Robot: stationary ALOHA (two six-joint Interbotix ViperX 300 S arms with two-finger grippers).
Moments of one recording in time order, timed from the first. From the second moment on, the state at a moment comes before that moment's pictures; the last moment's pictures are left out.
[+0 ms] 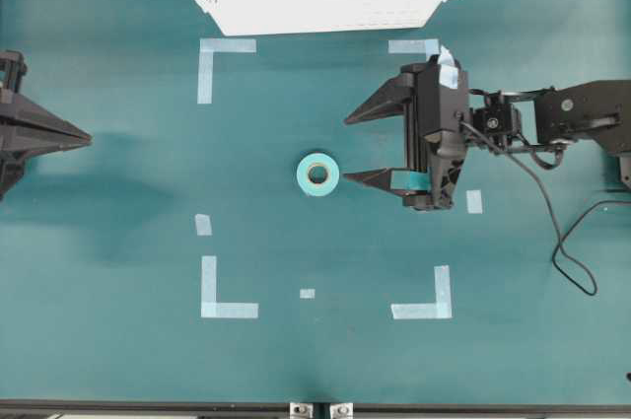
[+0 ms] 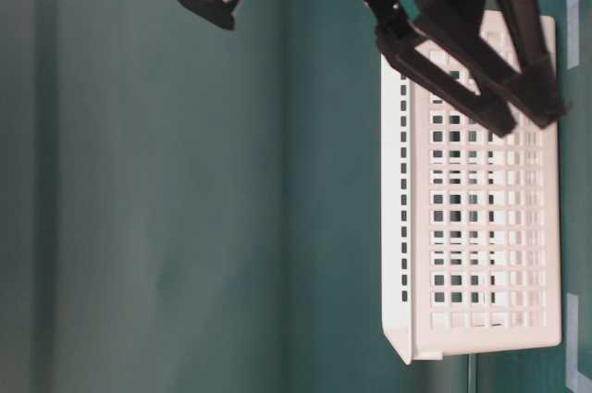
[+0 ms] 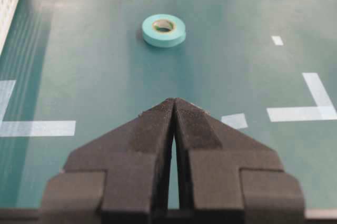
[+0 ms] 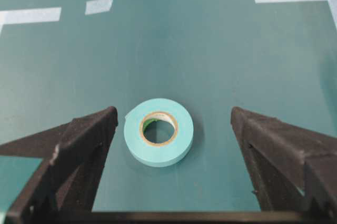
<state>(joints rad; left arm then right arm) -0.08 -1.37 1.56 -0.03 0.01 -0.02 0.04 0.00 0.86 0.01 -0.42 0.24</state>
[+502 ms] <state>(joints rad) -0.08 -1.37 1.58 -0.03 -0.01 -0.02 0.06 0.10 0.79 0.01 -0.42 0.24</state>
